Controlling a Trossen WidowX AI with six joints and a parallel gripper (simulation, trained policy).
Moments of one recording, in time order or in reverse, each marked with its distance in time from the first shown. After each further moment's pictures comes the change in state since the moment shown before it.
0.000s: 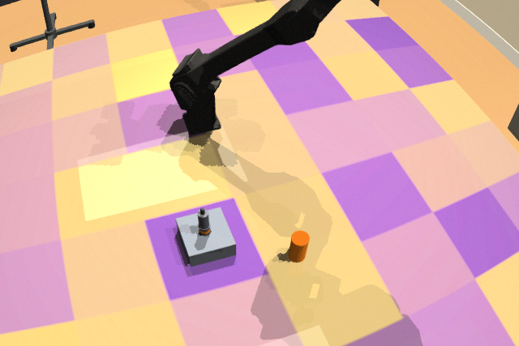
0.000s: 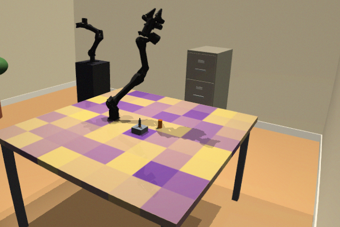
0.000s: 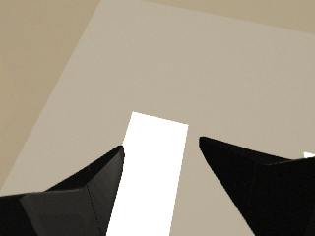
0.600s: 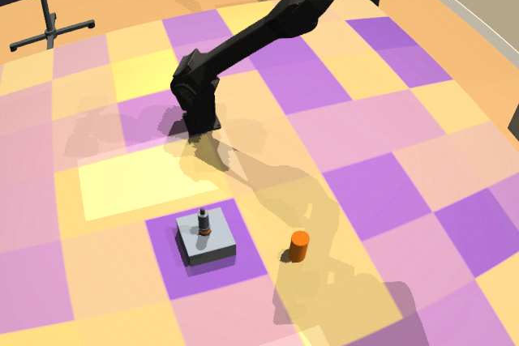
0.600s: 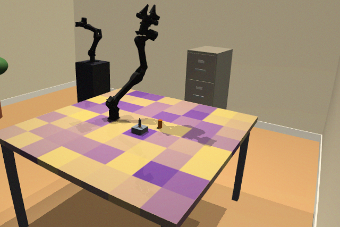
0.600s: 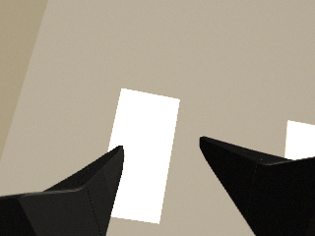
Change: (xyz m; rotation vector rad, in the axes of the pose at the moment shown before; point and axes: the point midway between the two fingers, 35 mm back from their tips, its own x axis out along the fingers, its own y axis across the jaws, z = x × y) arm 0.002 -0.029 -0.037 0.053 0.186 -0.043
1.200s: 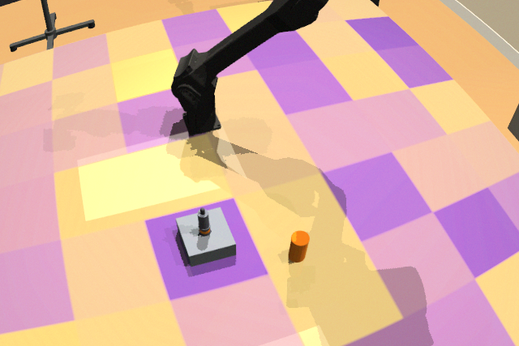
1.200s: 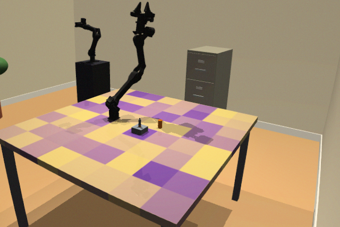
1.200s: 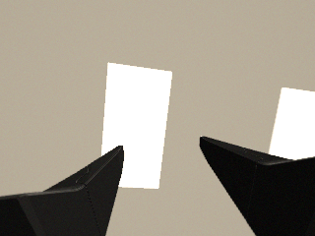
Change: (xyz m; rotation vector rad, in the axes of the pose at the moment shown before) arm 0.001 -0.026 -0.036 0.075 0.186 -0.029
